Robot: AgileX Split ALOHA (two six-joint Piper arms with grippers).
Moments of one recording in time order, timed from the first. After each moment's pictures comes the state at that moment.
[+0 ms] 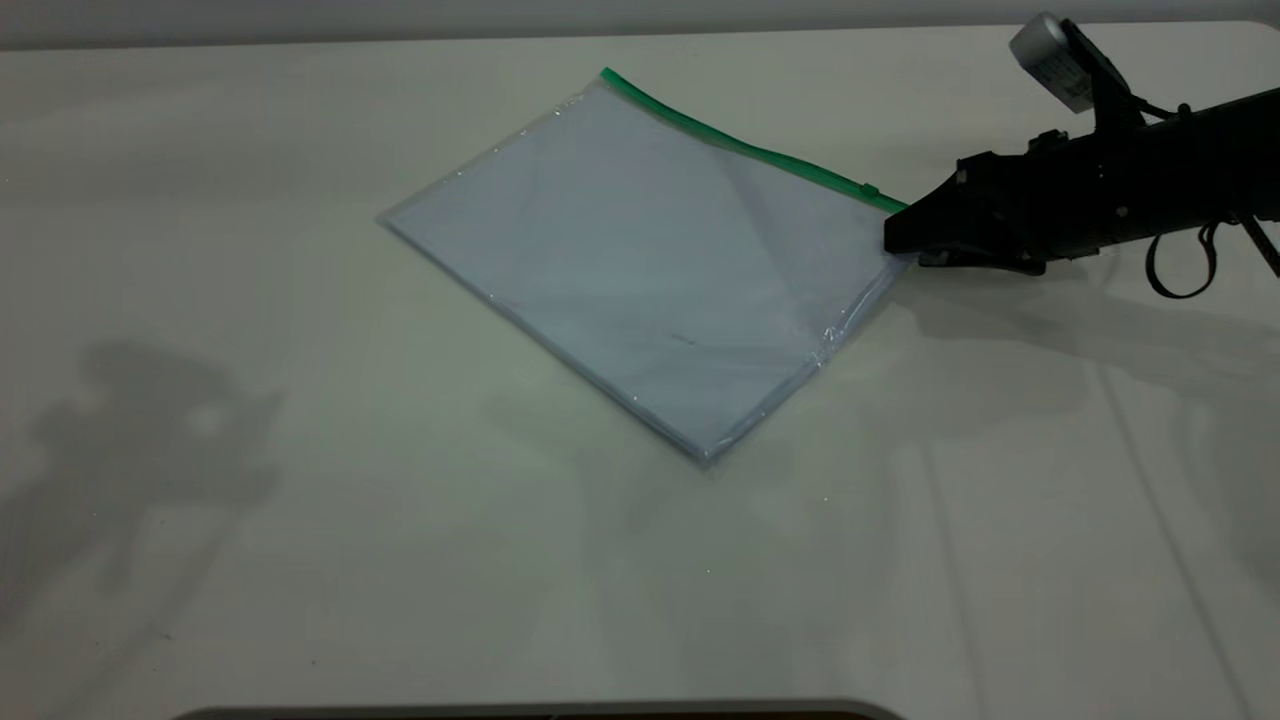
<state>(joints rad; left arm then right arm) -0.02 1.32 -0.88 -0.61 0.54 0.63 -0.04 2.55 -1.23 1.78 0.77 -1.86</state>
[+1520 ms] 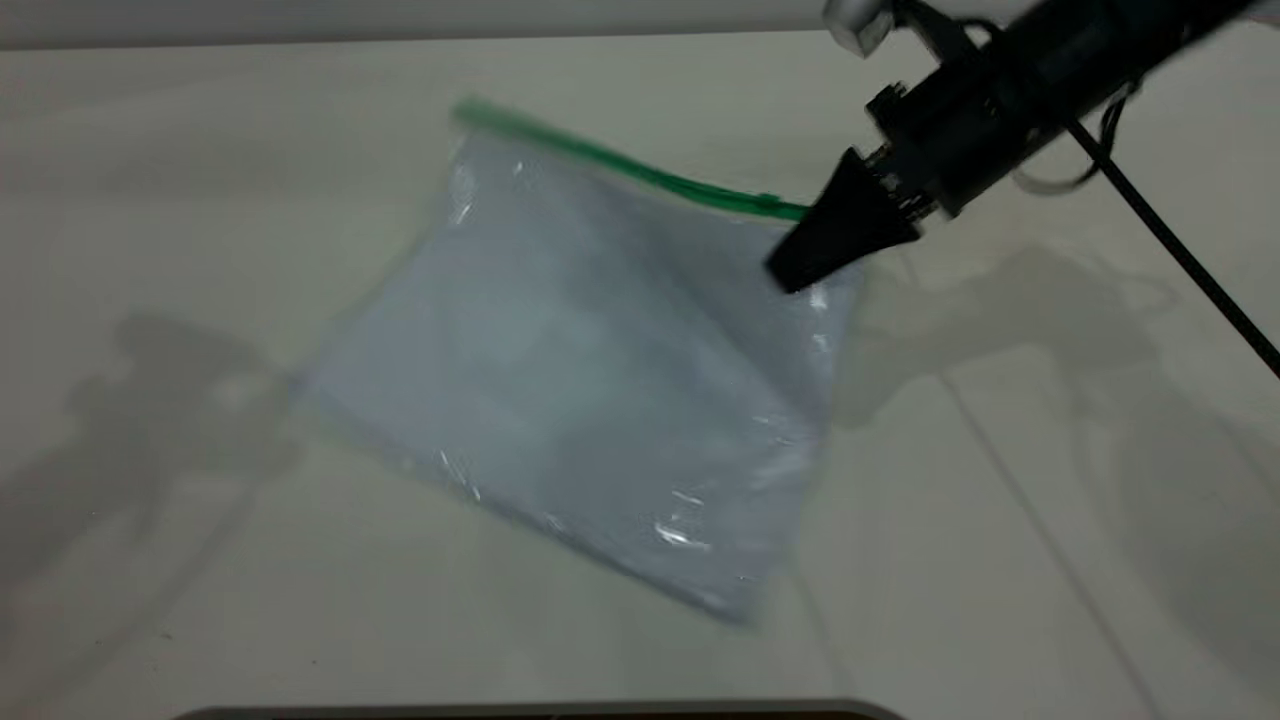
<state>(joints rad) -0.04 1.46 -0.93 -0.69 0.53 0.73 0.15 2.45 -1.48 1.03 1.02 -1.52</state>
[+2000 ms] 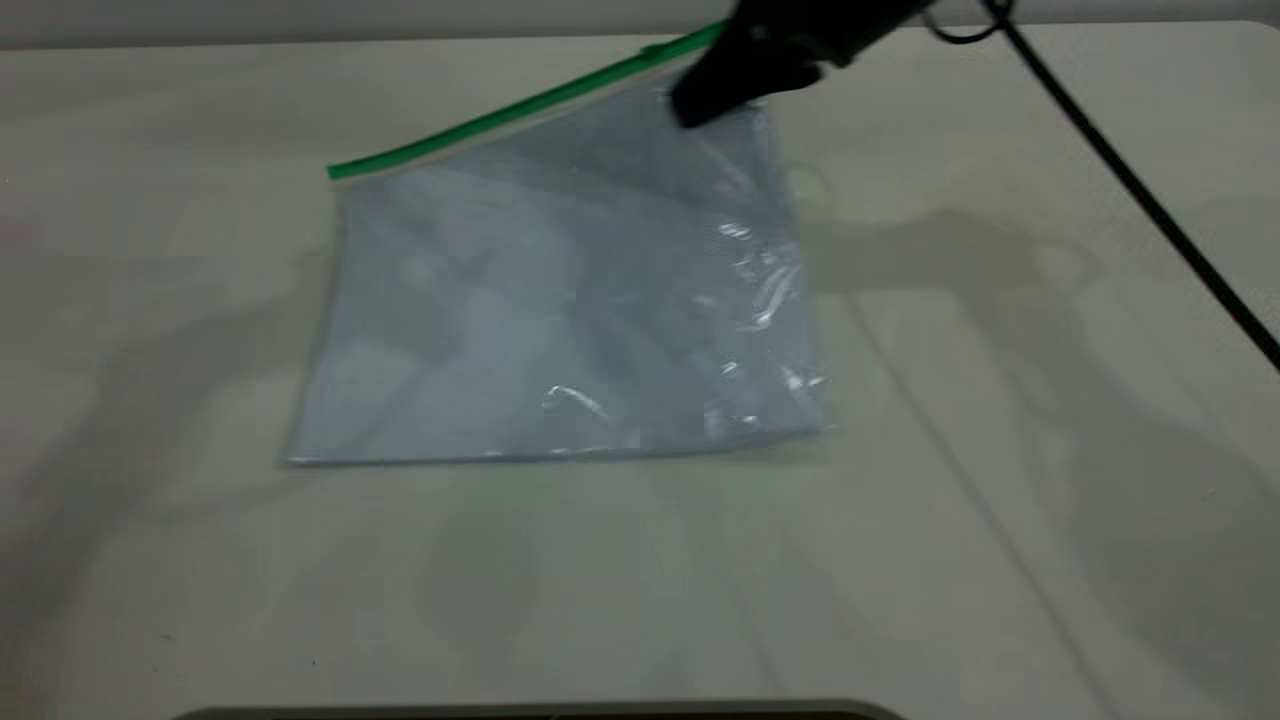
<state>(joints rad) -0.18 1.95 -1.30 -0.98 0.58 1.15 0.26 2.45 -1.68 1.19 0.91 -1.47</state>
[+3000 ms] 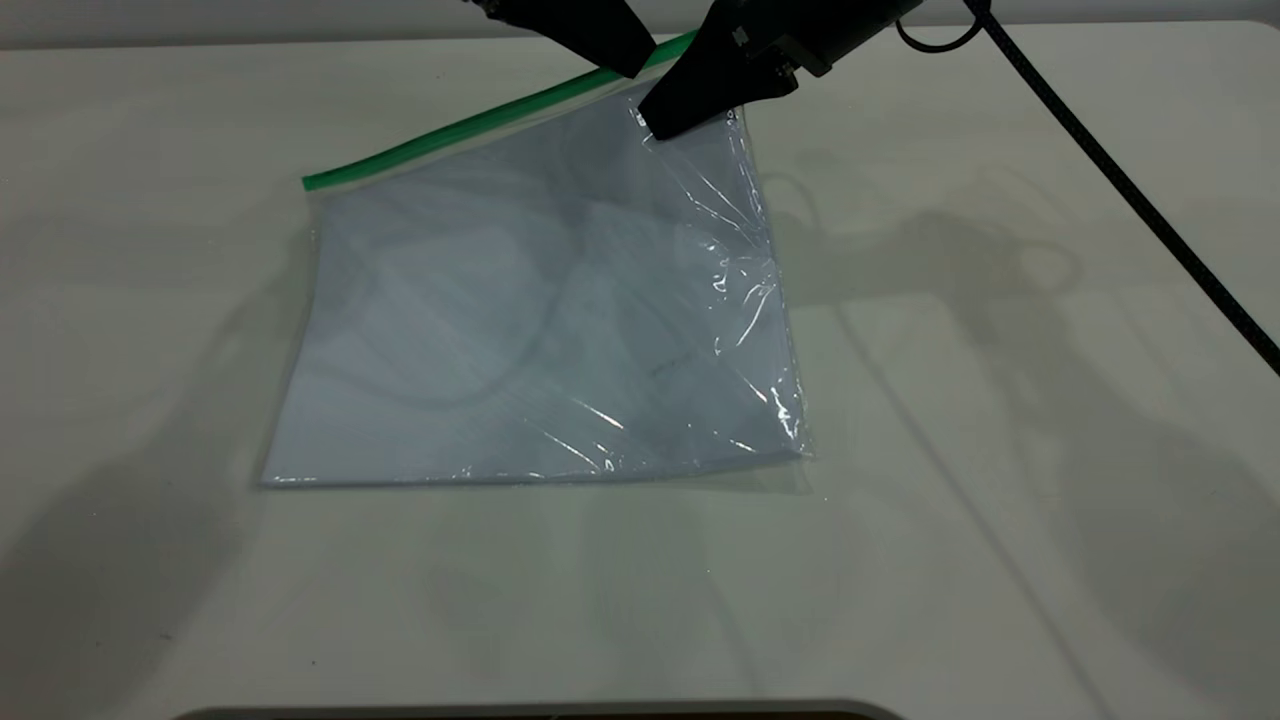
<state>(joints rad) -0.28 2.42 -1.82 -0.97 0.94 1.28 0.27 2.45 -1.68 1.19 0.97 -1.47</state>
